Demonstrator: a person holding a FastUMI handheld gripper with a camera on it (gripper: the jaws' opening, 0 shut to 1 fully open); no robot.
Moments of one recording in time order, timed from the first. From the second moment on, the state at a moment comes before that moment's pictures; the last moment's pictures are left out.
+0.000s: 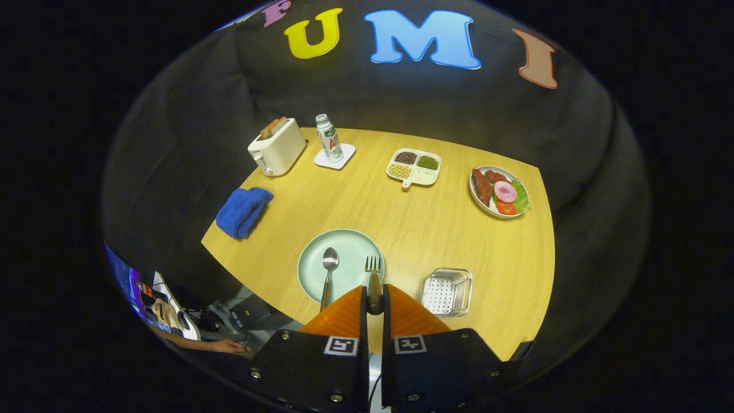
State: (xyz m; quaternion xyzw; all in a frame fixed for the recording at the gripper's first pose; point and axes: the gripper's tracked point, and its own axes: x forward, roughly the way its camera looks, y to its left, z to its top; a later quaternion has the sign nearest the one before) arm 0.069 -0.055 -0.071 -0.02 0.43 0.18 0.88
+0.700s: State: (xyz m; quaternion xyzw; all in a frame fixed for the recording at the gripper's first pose) arm 0.057 -0.150 -0.075 0.00 0.45 0.10 0.89
